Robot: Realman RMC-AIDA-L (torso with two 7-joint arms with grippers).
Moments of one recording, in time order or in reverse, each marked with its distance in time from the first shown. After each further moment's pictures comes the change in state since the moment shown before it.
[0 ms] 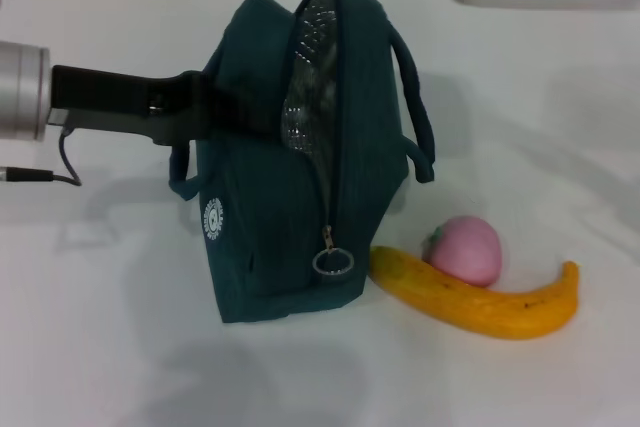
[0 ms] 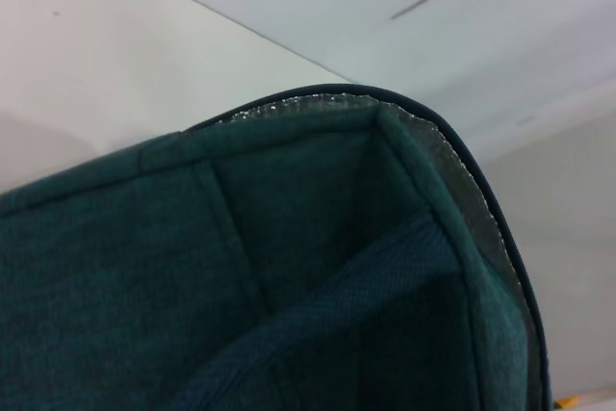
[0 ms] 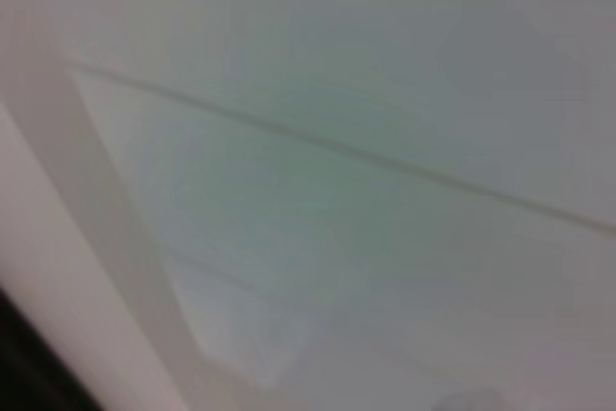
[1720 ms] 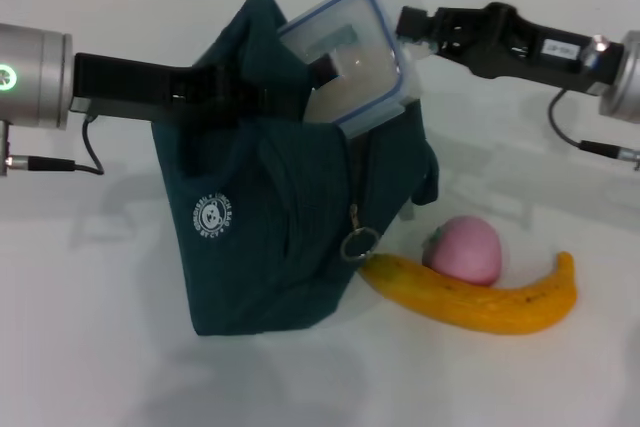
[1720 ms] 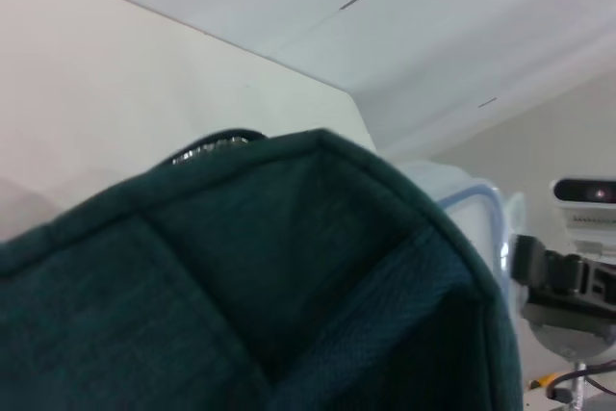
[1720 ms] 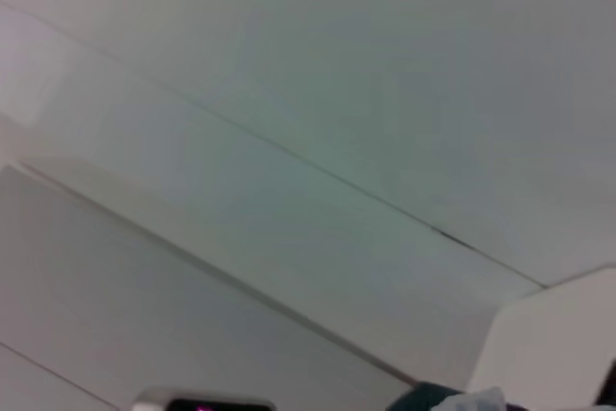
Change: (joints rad) left arm -0.032 -0.014 0.019 -0.003 -0.026 0.001 0.034; right arm 0.194 0.070 -0.493 -0.059 0.000 0.442 -0.053
